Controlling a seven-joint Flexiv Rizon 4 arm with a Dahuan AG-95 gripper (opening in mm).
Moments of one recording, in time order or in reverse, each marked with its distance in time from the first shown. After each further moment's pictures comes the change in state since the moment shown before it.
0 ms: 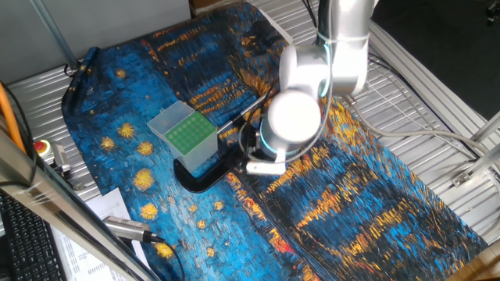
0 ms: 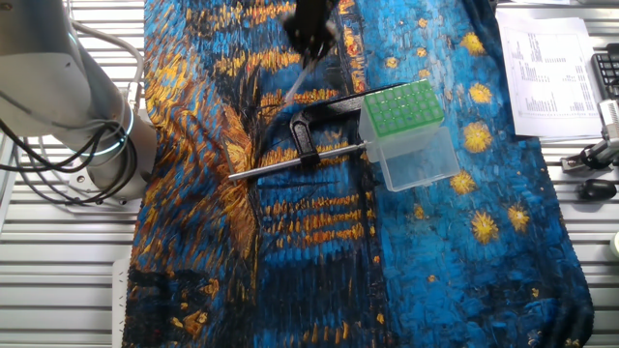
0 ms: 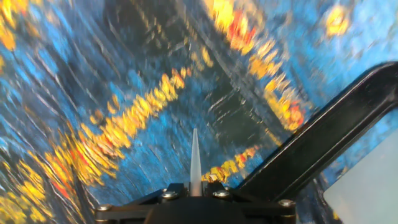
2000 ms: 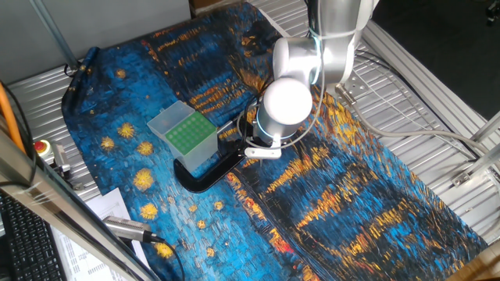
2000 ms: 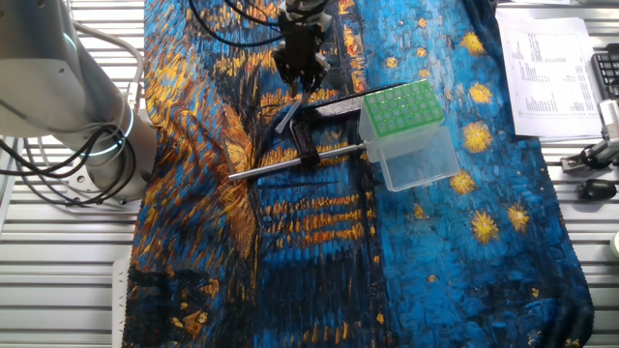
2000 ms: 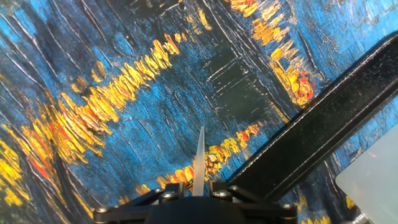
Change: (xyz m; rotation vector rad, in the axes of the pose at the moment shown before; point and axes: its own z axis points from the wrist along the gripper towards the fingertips) arm 0.051 -0.007 0.063 0.016 -0.034 -0.042
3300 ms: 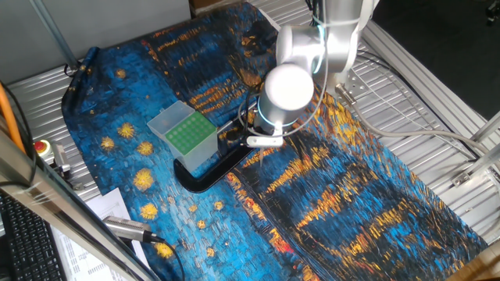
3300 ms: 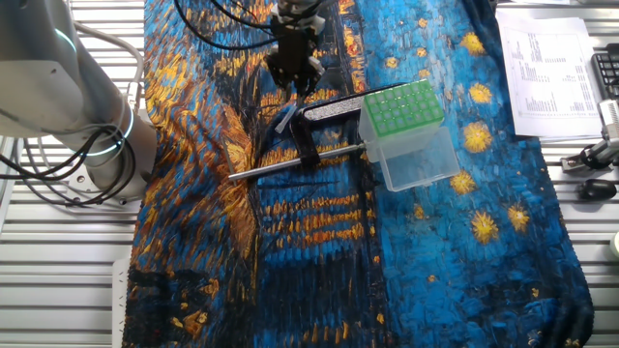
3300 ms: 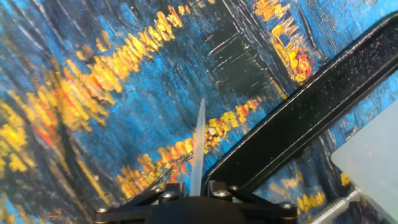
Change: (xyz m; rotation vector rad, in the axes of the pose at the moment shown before) arm 0.023 0.001 -0.011 -0.008 -0.003 -0.017
